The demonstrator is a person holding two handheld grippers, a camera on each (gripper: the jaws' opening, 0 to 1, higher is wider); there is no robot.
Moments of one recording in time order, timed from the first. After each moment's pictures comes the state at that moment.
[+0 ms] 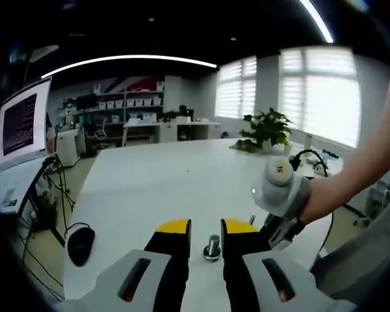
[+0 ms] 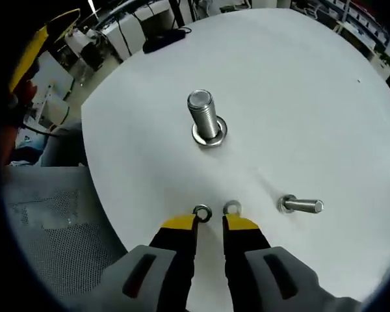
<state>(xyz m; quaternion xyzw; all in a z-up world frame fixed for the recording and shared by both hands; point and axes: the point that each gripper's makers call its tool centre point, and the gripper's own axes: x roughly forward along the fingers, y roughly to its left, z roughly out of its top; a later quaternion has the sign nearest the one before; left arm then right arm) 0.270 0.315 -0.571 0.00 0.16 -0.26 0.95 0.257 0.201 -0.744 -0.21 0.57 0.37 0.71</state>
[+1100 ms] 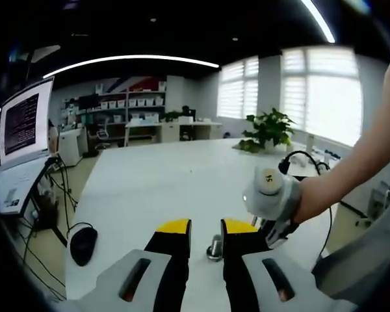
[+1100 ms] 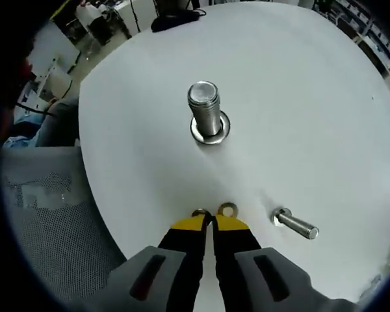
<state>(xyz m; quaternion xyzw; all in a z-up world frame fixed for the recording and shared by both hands) 0.272 0.320 -0.571 0.00 0.16 -0.25 0.95 0.266 0.194 -0.749 -0.26 0.58 0.40 0.67</state>
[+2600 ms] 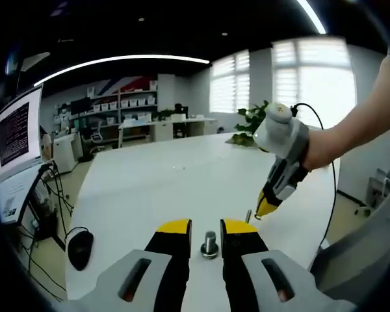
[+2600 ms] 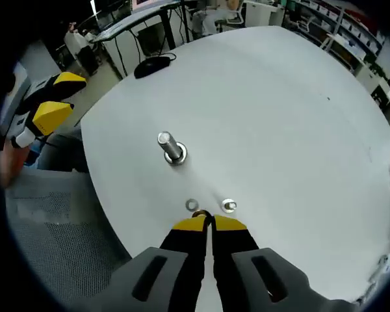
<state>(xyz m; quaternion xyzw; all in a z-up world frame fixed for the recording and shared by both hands) 0.267 0.302 -0.577 0.03 0.17 -0.27 0.95 0.302 0.153 -0.669 -0.22 0.52 0.35 0.75</state>
